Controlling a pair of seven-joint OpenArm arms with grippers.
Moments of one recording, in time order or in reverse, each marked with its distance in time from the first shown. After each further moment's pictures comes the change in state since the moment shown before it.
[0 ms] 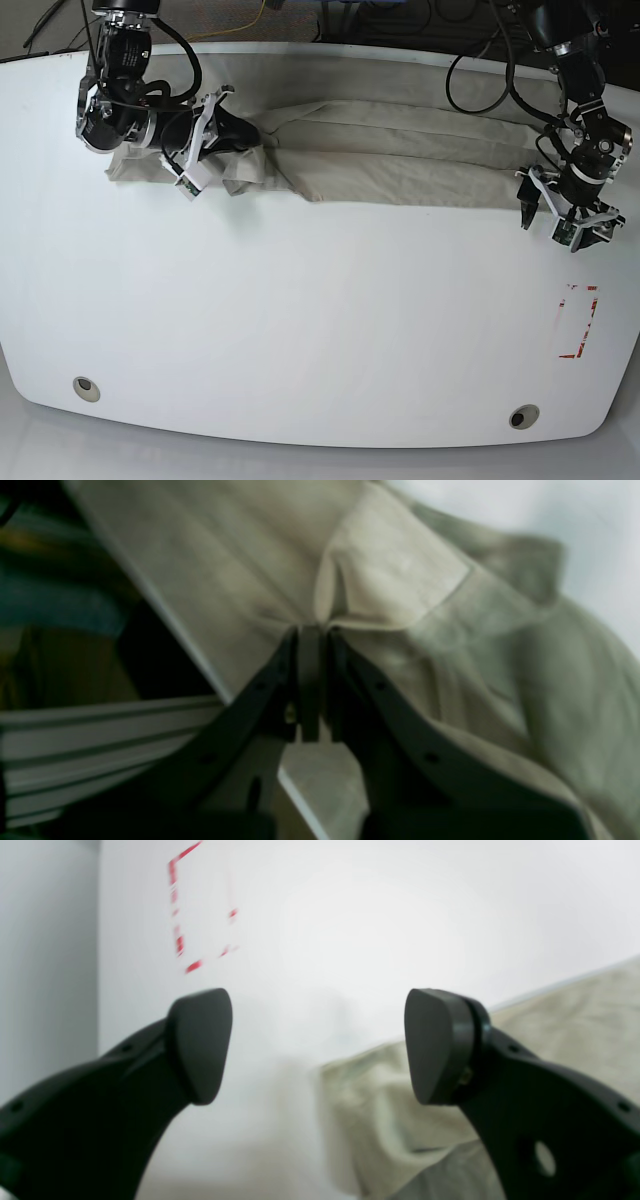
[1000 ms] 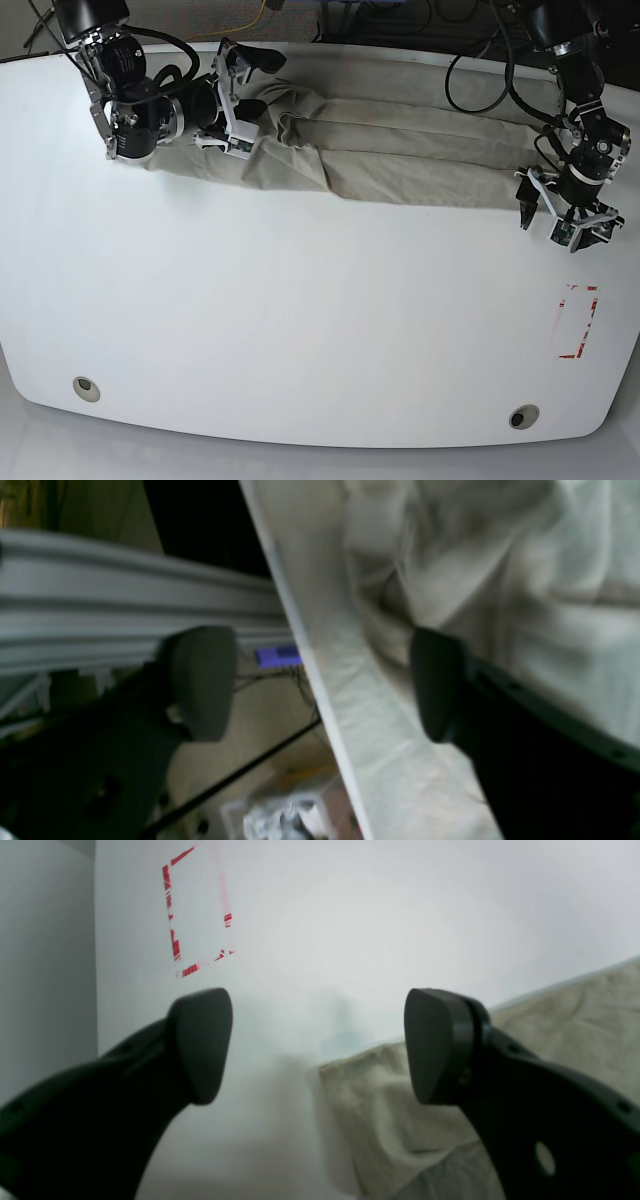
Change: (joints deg) left arm 0.1 -0.2 0.8 0.0 0.4 0.2 0.0; right arm 3.8 15.8 -26.4 0.2 3.9 0.0 0.7
